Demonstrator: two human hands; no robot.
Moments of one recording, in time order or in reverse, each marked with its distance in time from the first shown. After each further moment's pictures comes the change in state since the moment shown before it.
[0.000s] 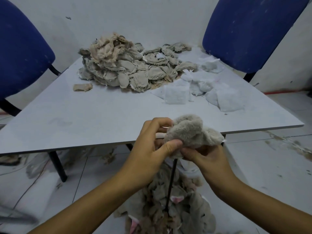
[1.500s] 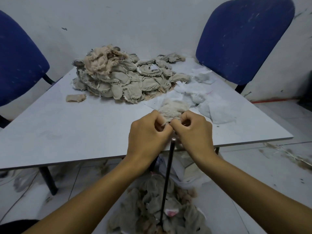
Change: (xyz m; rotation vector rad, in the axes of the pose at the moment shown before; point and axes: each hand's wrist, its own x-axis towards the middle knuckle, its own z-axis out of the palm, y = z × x) left_hand 0.069 -0.004 0.010 0.470 0.391 0.129; right_hand 0.080 -0.036 0.020 -0.729 0.282 -0.143
